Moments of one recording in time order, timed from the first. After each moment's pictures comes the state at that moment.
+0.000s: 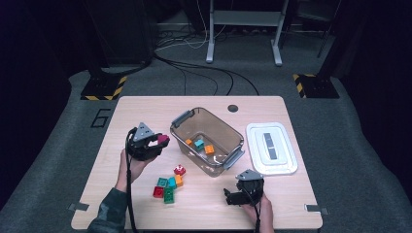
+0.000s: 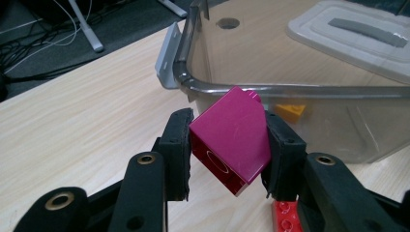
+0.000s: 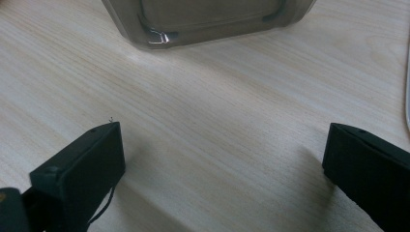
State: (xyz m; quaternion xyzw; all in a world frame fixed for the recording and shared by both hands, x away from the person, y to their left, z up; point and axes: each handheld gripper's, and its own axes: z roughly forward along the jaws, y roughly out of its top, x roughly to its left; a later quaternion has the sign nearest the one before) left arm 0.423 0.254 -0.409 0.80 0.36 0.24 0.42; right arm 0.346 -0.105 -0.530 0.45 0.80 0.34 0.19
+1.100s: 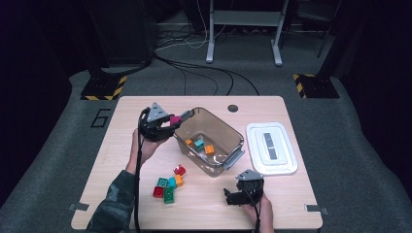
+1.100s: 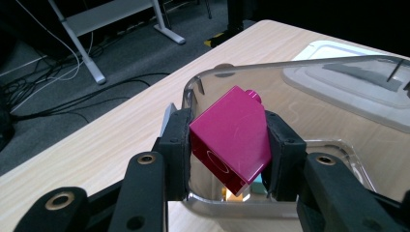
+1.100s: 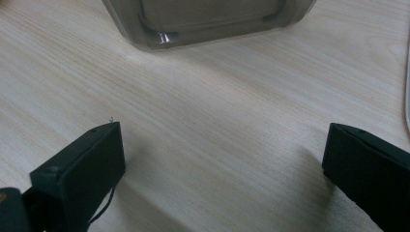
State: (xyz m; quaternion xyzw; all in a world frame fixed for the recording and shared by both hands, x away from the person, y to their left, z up) left arm 0.460 0.214 -0.367 0.79 0.32 0.26 0.44; right arm 0.346 -0.105 -0.530 0.45 0.80 0.34 0.19
